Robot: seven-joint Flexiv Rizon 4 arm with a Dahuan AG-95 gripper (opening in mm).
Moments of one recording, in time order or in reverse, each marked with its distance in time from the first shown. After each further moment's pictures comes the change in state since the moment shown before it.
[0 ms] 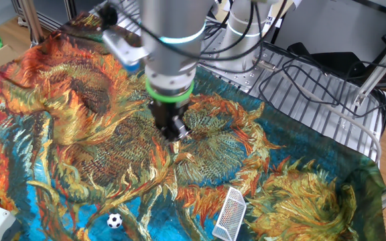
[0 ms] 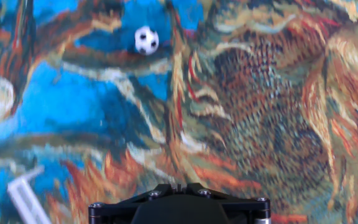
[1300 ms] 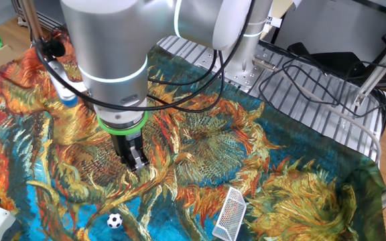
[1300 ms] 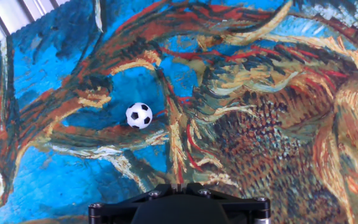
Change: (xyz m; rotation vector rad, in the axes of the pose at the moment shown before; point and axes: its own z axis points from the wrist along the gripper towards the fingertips) arm -0.070 -0.008 0.024 -0.015 -0.001 0.080
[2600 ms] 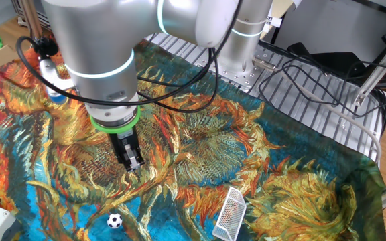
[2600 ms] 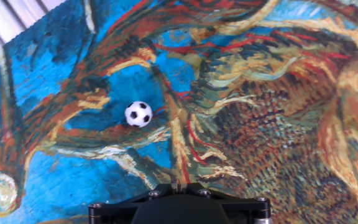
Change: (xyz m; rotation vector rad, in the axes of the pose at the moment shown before) arm -0.002 0.001 0.001 -0.061 0.041 0.040
